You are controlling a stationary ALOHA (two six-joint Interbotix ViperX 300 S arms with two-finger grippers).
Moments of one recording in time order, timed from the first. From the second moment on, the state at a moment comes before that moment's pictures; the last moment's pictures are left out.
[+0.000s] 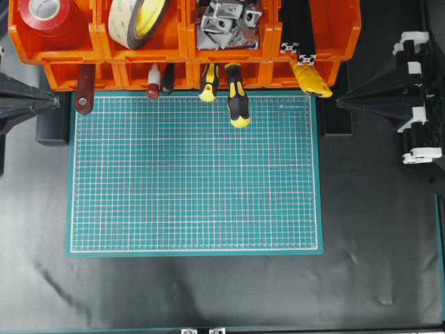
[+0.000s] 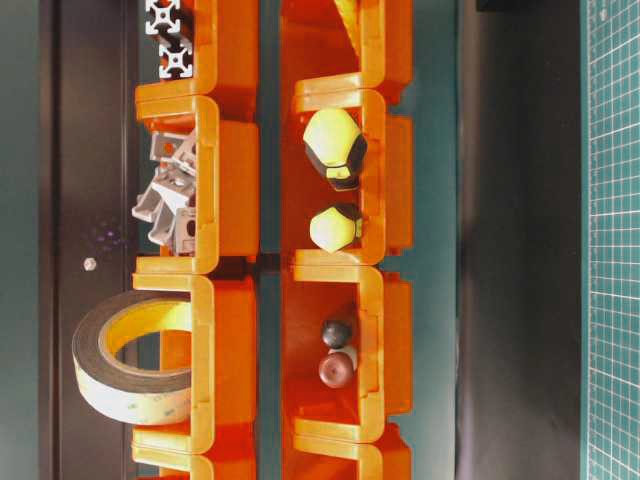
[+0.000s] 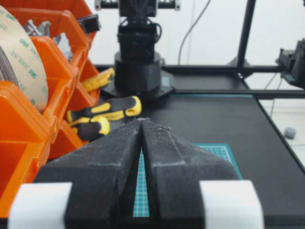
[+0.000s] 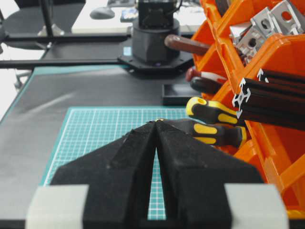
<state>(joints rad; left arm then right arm) 0.00 -0.97 1.18 0.00 -0.29 0.00 0.00 -0.97 1.17 0.00 -0.10 0.00</state>
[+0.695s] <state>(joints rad) 0.00 -0.98 0.96 0.03 0.18 -0.03 -0.03 -0.83 0.64 -0.04 0.78 0.07</state>
